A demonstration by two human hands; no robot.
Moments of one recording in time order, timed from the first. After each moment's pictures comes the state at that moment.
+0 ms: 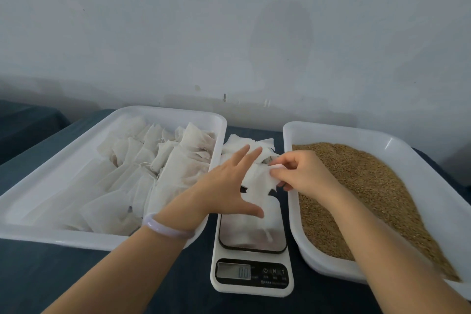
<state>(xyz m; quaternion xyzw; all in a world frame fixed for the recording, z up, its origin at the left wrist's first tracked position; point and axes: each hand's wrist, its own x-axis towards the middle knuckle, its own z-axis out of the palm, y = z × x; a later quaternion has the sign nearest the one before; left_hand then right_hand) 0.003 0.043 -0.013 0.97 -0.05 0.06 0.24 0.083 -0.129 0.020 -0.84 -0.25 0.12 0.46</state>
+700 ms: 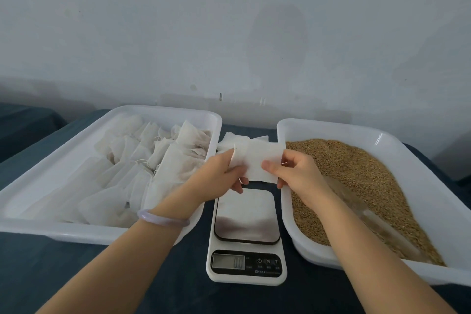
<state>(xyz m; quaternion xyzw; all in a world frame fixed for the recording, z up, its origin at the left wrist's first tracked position) 0.003 0.041 -0.012 0.86 0.01 0.09 0.50 0.079 -0.136 -0.002 -0.75 -0.23 0.11 0.61</state>
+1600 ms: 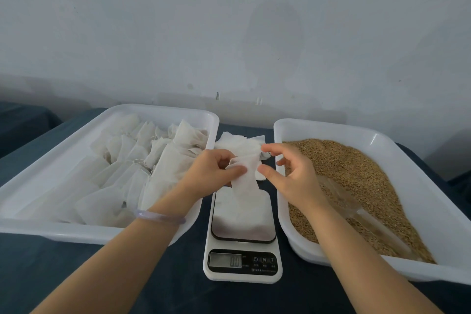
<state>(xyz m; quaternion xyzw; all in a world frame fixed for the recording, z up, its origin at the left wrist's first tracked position) -0.006 0.036 -0.002 0.82 0.04 0.15 0.55 0.065 -0.139 -0.007 -0.76 -0.37 -0.09 0.54</state>
